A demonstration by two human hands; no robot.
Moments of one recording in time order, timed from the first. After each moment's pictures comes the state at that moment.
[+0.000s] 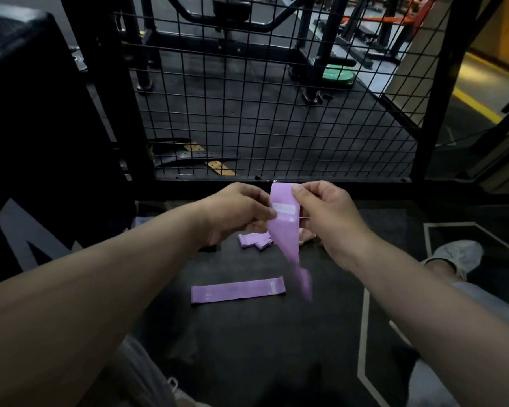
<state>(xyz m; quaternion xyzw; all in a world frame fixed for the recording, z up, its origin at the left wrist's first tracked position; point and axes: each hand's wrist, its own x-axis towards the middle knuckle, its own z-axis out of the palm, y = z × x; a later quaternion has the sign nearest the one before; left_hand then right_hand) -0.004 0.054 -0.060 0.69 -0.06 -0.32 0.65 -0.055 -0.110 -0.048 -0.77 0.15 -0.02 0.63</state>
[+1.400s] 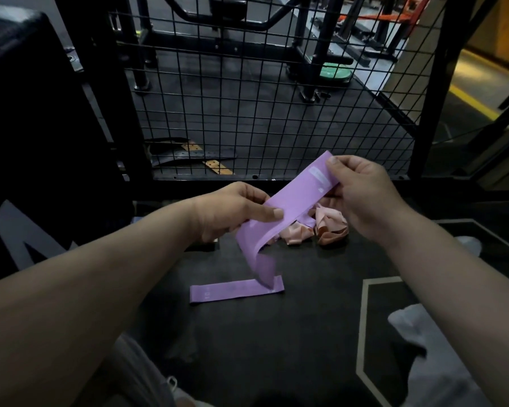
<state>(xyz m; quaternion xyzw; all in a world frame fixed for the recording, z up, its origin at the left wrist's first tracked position) -0.001 0.062 -0.059 0.67 -0.16 -0.37 0.63 -0.041 -0.149 -0.018 -0.72 0.16 -0.06 0.67</state>
